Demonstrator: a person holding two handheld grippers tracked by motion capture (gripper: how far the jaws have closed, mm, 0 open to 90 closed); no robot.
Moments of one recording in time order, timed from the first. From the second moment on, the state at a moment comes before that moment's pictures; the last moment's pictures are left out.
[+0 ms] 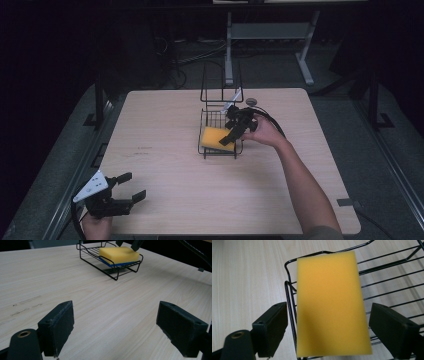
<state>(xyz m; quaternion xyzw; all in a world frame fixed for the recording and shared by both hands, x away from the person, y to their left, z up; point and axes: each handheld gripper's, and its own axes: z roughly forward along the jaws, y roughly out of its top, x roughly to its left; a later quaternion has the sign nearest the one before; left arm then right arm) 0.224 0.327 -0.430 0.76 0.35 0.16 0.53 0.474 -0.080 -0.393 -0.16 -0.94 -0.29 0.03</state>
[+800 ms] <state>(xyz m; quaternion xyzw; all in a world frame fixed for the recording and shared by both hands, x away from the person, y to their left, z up) 0.223 0.326 -0.430 0.76 0.34 0.16 0.53 0.455 -0.125 -0.385 -0.19 -0.93 -0.30 0.01</state>
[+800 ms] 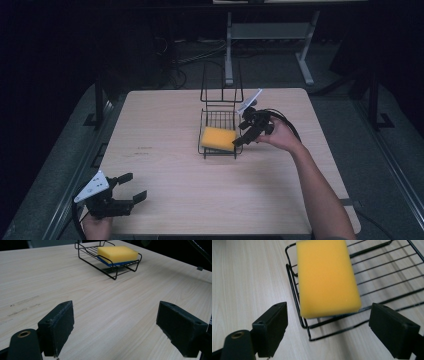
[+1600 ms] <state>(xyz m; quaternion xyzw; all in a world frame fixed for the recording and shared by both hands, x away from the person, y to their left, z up) 0.222 0.324 -0.430 0.76 0.34 0.16 0.52 0.416 -0.175 -0.396 -0.22 -0.93 -0.28 0.00</state>
